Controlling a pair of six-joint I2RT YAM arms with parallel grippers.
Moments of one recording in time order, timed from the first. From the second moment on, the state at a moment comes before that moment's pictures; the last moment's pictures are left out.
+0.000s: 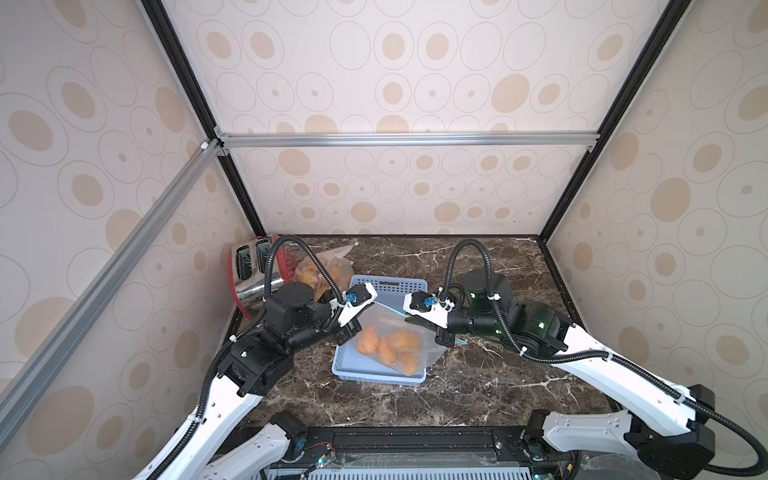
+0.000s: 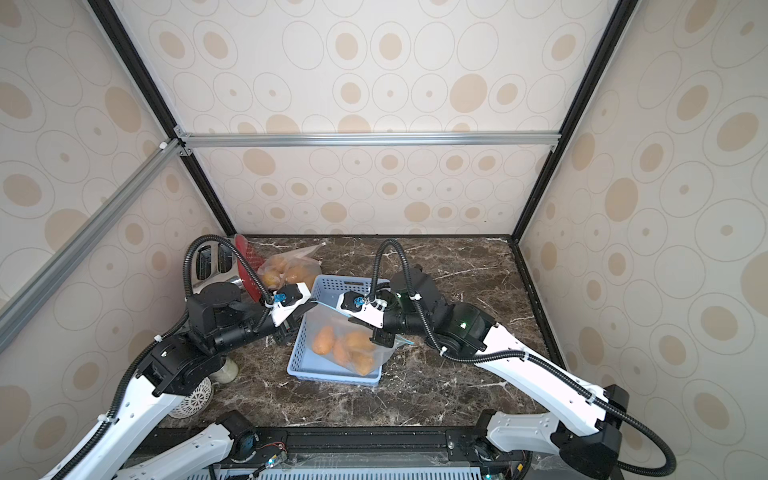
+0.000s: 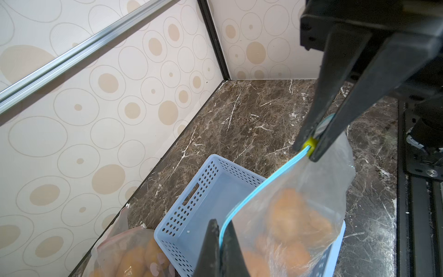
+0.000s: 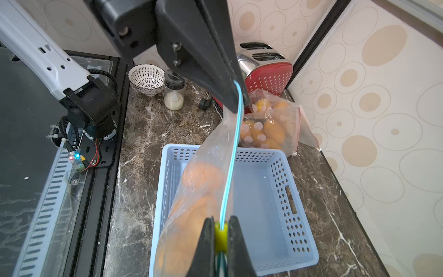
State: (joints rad) left arm -0.58 0.82 1.07 -0.58 0.24 0.47; right arm 0.93 1.17 1.29 -0.63 -0.23 -0.46
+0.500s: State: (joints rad) left arm -0.58 0.82 1.07 -0.60 0.19 0.47; right arm 0.93 0.98 1.18 -0.78 -0.15 -0.44
